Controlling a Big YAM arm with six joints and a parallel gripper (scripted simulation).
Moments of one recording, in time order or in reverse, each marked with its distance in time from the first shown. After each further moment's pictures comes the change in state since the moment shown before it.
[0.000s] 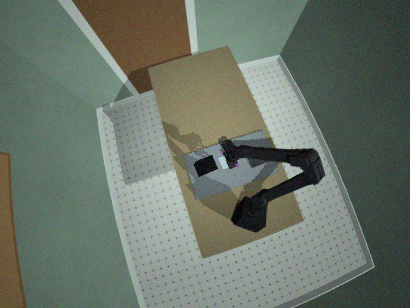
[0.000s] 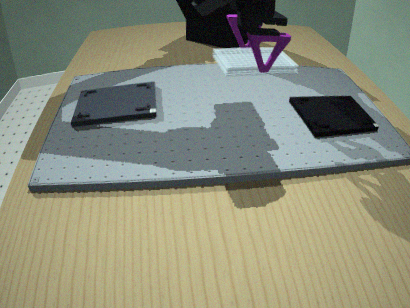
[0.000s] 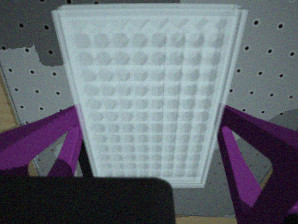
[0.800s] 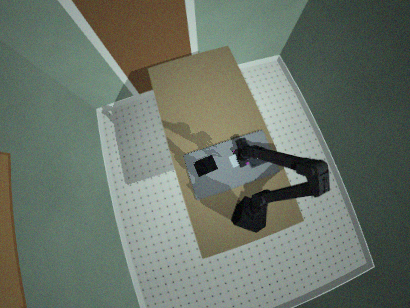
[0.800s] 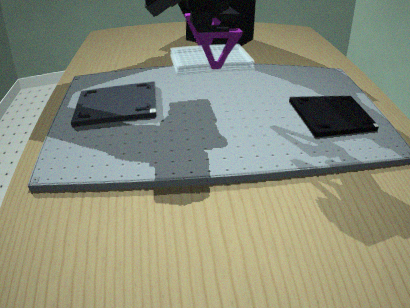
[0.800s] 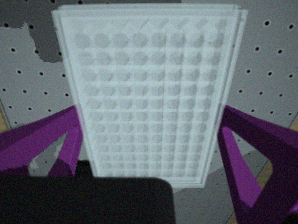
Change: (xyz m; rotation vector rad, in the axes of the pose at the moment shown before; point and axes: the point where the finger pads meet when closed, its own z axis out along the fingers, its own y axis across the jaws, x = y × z) arm -0.072 -0.021 0.001 0.005 -0.005 0.005
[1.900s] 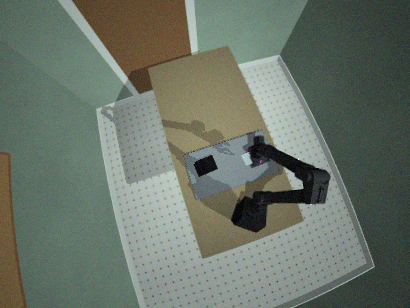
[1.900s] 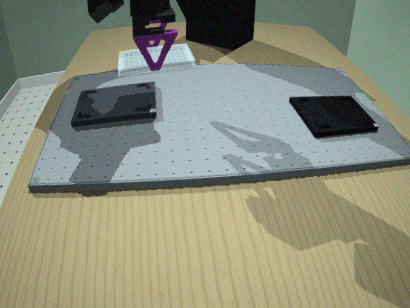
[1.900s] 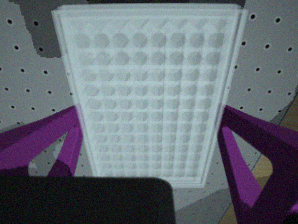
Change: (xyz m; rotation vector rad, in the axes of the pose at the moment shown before) arm -0.093 -0.025 0.004 0.011 0.000 -0.002
